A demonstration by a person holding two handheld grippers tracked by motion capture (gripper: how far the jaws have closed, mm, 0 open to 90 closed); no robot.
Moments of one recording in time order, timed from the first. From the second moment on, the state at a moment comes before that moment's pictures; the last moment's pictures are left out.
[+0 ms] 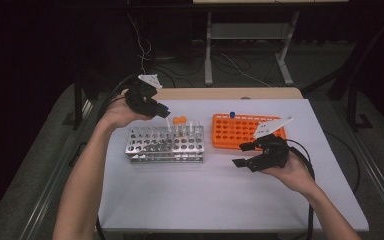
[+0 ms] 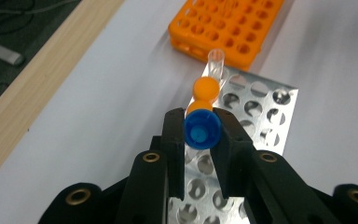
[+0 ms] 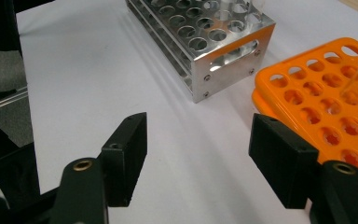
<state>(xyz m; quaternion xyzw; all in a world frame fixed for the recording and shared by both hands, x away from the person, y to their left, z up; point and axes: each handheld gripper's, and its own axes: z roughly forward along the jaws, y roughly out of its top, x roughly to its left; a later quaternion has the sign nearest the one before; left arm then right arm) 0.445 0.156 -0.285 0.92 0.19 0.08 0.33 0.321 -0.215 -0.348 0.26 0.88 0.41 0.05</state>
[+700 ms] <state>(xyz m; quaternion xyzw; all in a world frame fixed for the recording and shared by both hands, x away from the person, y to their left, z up) 0.453 0.155 -0.312 0.93 0.19 0.06 0.31 0.330 -0.224 -0.351 0.27 0.87 0.41 0.05</state>
